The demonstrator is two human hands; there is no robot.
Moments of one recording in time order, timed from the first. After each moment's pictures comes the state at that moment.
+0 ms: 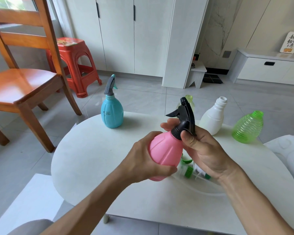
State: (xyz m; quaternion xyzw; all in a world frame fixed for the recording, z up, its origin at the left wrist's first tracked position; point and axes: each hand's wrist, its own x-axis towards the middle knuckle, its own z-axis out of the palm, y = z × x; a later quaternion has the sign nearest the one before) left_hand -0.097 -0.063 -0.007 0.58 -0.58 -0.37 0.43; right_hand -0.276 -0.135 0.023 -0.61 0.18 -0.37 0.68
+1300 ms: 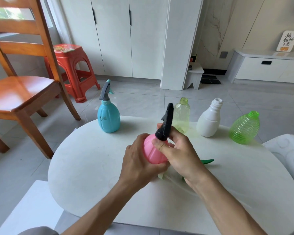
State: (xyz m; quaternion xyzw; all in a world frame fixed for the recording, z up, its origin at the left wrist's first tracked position) left_hand -0.113 -0.069 -0.025 0.67 -0.54 -0.20 0.46; right_hand -0.240 -0.117 0.015 -0.64 0.36 -0.39 0.56
